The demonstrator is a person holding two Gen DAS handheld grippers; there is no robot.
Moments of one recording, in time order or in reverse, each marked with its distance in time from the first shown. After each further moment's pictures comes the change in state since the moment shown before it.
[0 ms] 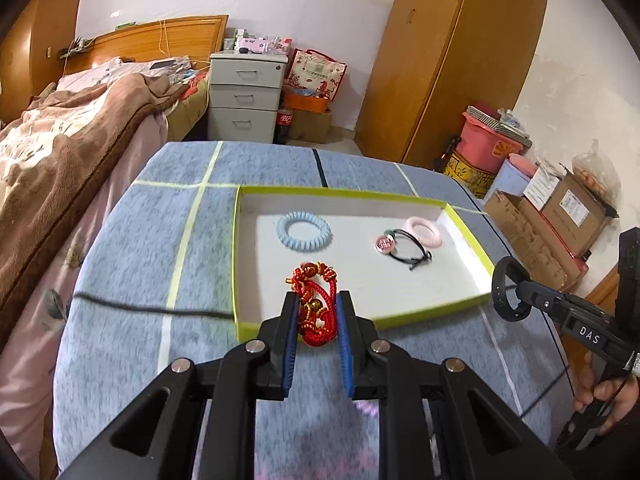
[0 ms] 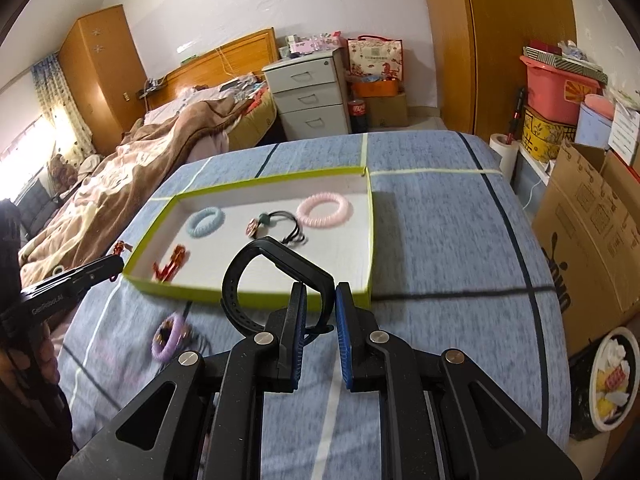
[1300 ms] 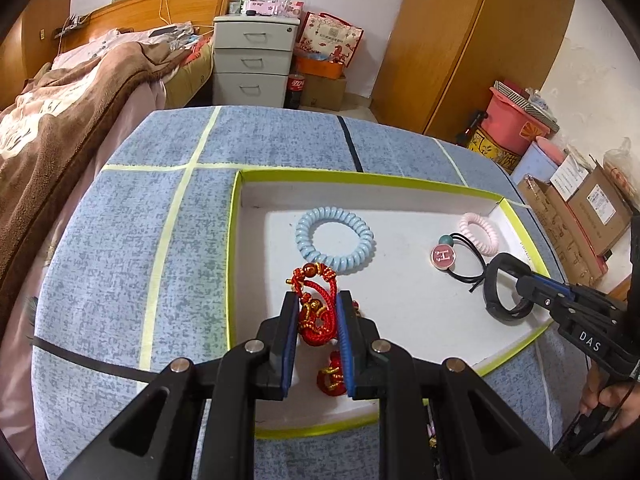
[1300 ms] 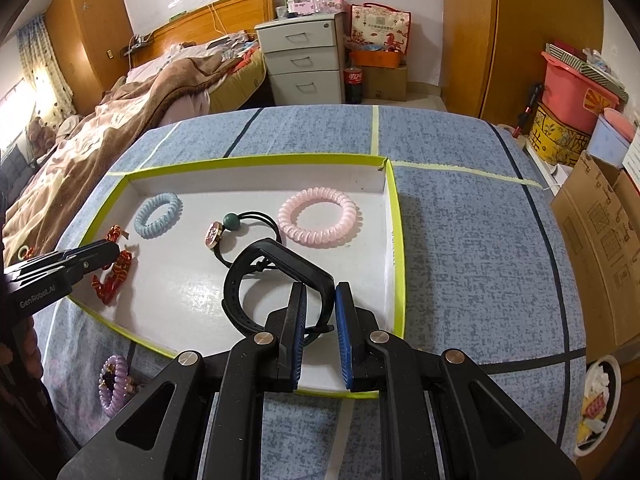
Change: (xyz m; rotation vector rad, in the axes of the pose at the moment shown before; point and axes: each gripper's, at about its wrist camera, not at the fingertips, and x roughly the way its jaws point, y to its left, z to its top) left arm 0.073 0.017 0.020 -0.028 0.138 0.032; right arm 0.073 0.006 0.026 -0.075 0.138 -0.077
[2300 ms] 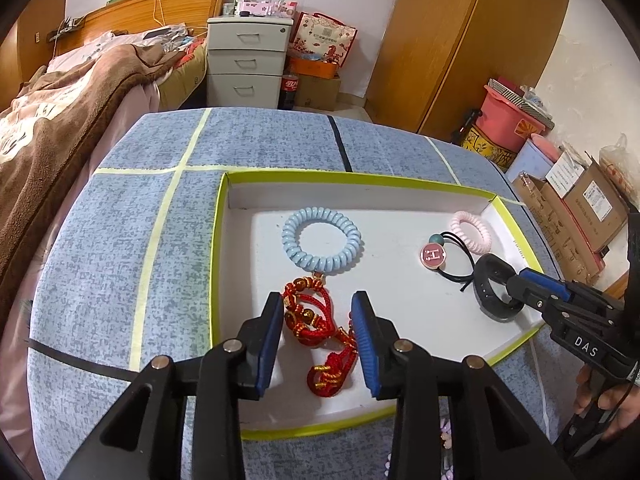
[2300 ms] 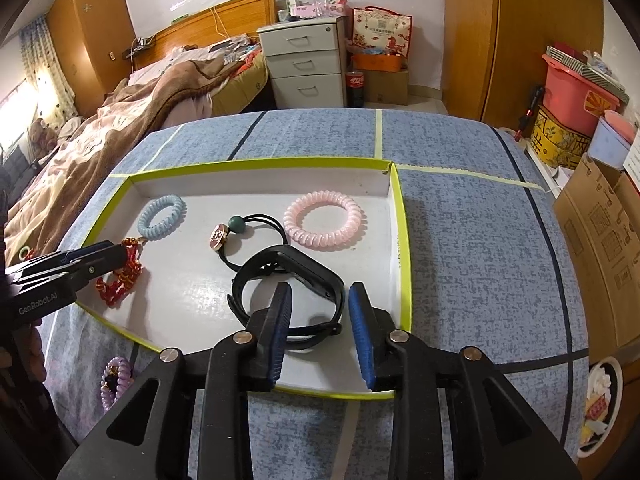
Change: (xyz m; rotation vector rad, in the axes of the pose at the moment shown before) left arm -0.001 -0.006 0.000 0.014 -0.006 -0.015; right arm -0.002 0.001 0.001 -0.005 -0.017 0.005
